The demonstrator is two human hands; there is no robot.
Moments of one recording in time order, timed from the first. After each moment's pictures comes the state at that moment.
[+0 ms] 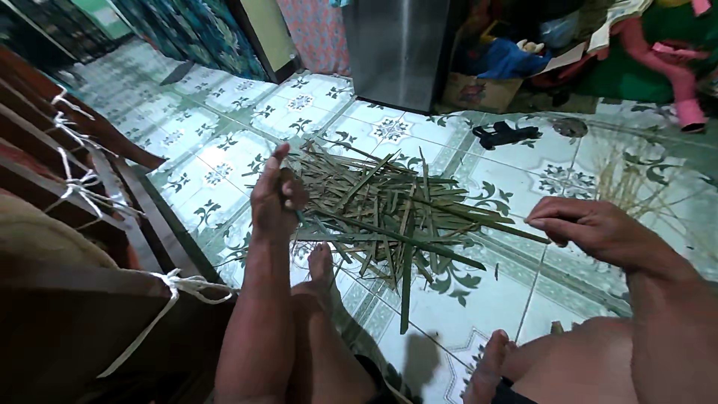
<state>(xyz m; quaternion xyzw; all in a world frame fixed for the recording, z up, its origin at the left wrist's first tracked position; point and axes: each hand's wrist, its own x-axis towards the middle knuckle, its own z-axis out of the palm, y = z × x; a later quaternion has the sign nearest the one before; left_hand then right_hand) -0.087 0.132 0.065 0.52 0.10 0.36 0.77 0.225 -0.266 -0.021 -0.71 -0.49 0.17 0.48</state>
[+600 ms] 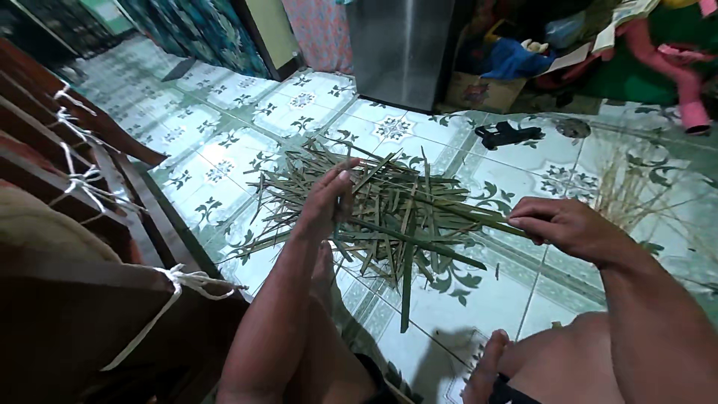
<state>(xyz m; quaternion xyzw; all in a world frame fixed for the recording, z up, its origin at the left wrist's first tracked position) -0.054 0.095 0.039 0.62 0.10 0.18 0.76 0.212 -0.240 -0.022 -0.72 -0.48 0.20 0.46</state>
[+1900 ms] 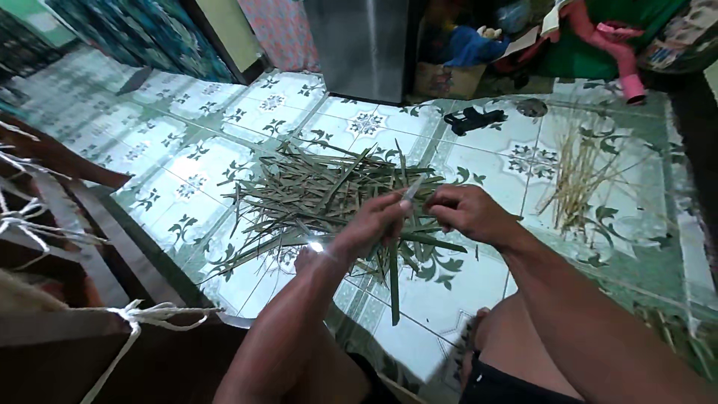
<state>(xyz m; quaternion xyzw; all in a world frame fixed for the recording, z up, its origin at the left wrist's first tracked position) 0.007 0.010 0.021 0.66 0.10 -0.03 0.74 0.150 -0.175 -0.002 -0.70 -0.45 0.23 0.51</state>
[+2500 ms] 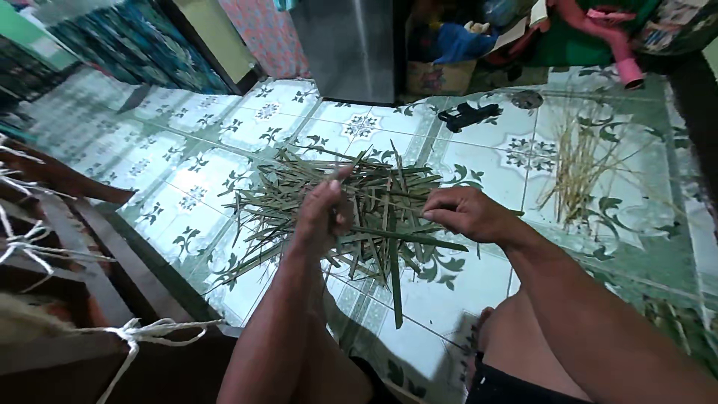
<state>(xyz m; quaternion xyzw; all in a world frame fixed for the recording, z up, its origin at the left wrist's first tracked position) -0.013 0.058 0.035 0.57 0.04 0.11 0.81 0.170 -0.184 -0.007 -0.66 -0.51 0.24 0.50</state>
